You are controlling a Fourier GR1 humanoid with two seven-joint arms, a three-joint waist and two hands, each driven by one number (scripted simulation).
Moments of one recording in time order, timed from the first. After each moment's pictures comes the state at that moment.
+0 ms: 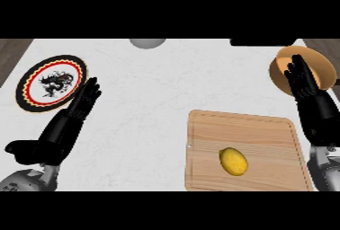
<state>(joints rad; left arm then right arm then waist) -0.15 0.51 -0.36 -1.68 0.33 0.21 -0.01 -0.20 -0.39 0.09 -1.69 -0.11 -0.21 0.15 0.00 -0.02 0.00</state>
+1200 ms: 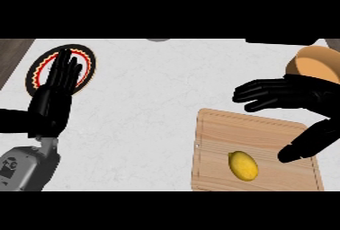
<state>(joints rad) -0.28 0.42 -0.19 -1.58 0.38 0.33 -0.03 -0.55 -0.73 0.30 -1.57 -0.04 0.63 -0.62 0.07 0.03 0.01</state>
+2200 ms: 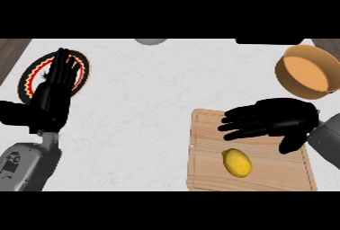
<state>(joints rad) -0.30 0.39 -0.15 -1.52 0.36 0.32 -0.03 -0.64 -0.82 0.72 -1.33 0.49 0.32 -0.94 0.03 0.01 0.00</state>
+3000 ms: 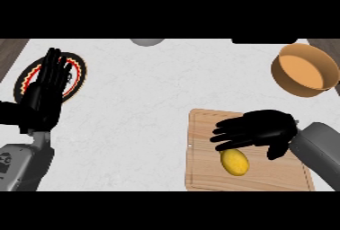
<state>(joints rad) -0.29 0.39 -0.08 -1.51 0.34 0.26 -0.01 -0.60 -0.71 0.78 -1.21 0.60 0.20 -1.01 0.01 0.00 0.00</state>
